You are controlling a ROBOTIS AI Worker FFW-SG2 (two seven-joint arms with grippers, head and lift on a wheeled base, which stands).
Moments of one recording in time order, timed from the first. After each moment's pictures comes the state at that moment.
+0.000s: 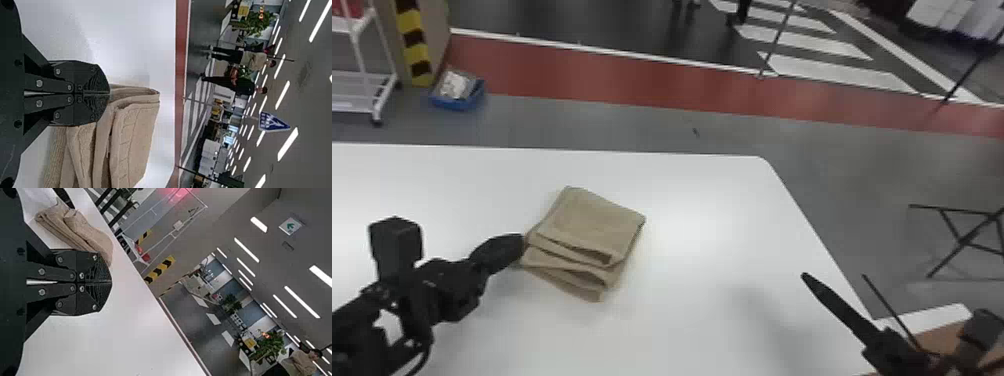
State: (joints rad) left arm -0.01 0.26 -0.32 -1.52 0.39 0.21 -0.33; right arm 0.36 -0.01 -0.92 -1.97 -0.54 0.85 1.04
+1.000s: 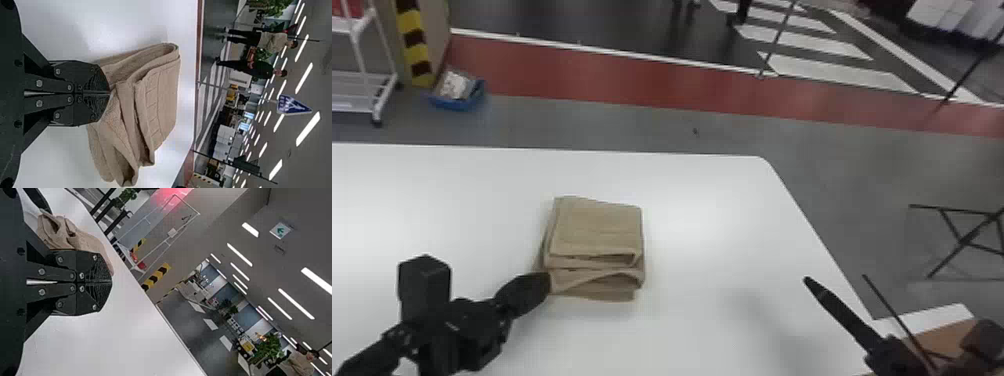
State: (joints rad) left arm 0.16 0.27 -0.36 -1.74 0.34 0.33 -0.32; right arm 0.36 0.00 -0.94 -1.93 -0.57 0.84 1.08
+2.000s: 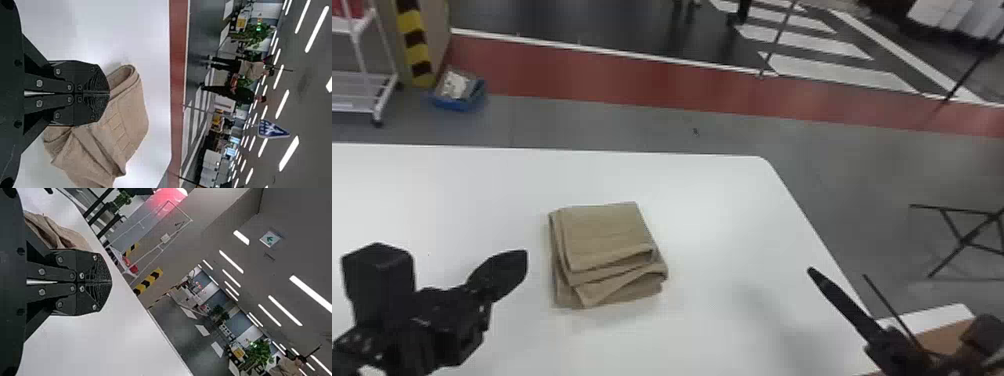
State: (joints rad) left arm 0.31 0.27 -0.26 -2.06 0.34 0.43 -0.15; right arm 0.32 -0.01 -0.93 -1.89 -0.56 0.79 1.10
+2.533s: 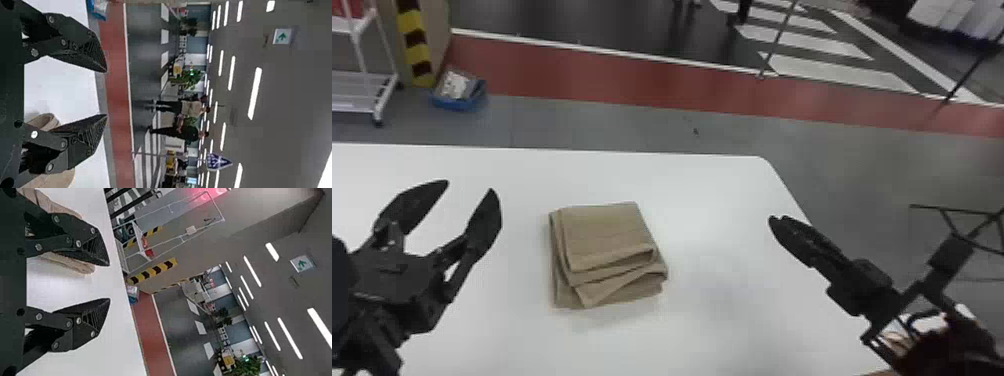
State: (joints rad) left arm 0.40 0.26 -0.26 -2.26 0.15 0.25 0.10; right arm 0.32 0.00 -0.71 -2.22 -0.39 0.76 0.86
